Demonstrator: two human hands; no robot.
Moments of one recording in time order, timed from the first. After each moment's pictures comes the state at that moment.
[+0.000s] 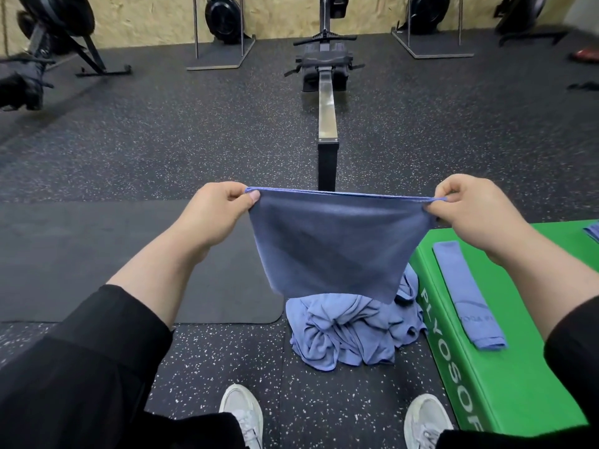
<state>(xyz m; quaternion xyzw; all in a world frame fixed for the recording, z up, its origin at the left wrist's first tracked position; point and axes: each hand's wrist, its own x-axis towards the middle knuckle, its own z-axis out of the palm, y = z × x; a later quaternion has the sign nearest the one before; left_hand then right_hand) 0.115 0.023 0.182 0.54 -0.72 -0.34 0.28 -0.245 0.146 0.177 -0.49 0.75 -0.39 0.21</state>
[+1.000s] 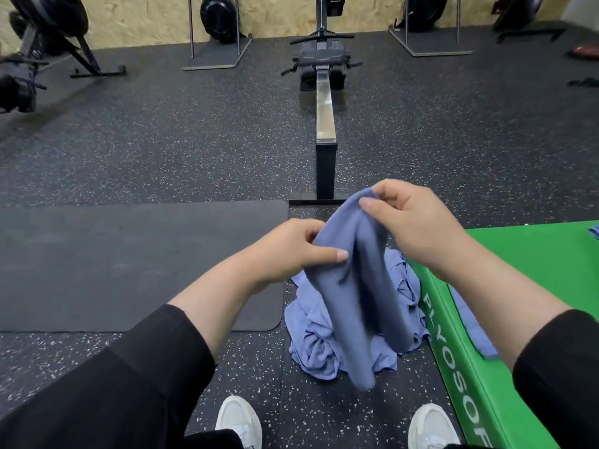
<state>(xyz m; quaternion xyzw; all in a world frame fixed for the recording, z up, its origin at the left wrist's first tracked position) 0.033 0.061 0.163 0.39 -0.77 -0.49 0.13 -0.168 0.124 0.181 -0.58 0.59 -0.47 0.32</state>
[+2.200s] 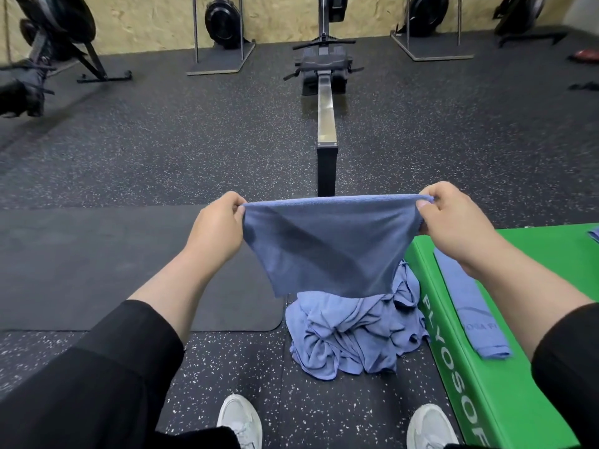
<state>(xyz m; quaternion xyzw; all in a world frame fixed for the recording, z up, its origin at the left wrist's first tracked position) 0.100 0.013 0.155 0.60 -0.74 -0.15 0.25 -0.226 0.131 0.161 -0.47 0.75 -0.41 0.21</state>
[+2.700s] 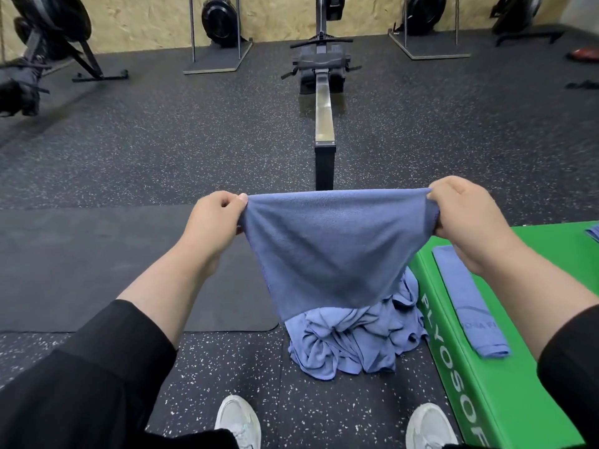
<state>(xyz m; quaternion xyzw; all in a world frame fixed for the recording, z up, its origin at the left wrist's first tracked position) 0.092 0.017 0.162 0.57 -0.59 -0.41 0.39 -0.219 0.136 0.181 -0.38 0.71 -0.53 0.26</state>
